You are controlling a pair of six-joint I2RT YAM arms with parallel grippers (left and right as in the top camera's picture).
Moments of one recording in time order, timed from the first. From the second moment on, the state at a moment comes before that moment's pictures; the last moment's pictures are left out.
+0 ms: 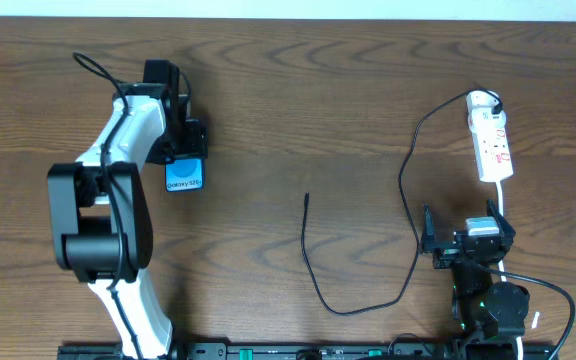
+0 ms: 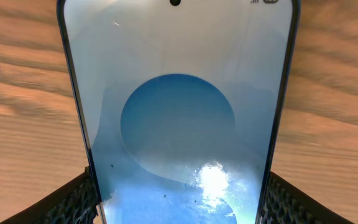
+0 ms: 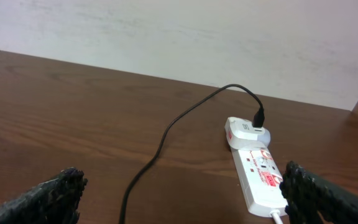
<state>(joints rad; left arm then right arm) 0.00 2.03 1.46 -0.87 0.01 -0.09 0.02 0.02 0.01 -0.07 -0.03 -0.14</state>
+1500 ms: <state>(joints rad) 0.00 1.98 1.46 -0.87 1.28 -0.75 0.02 0.02 0.01 -0.07 -0.03 -0.14</state>
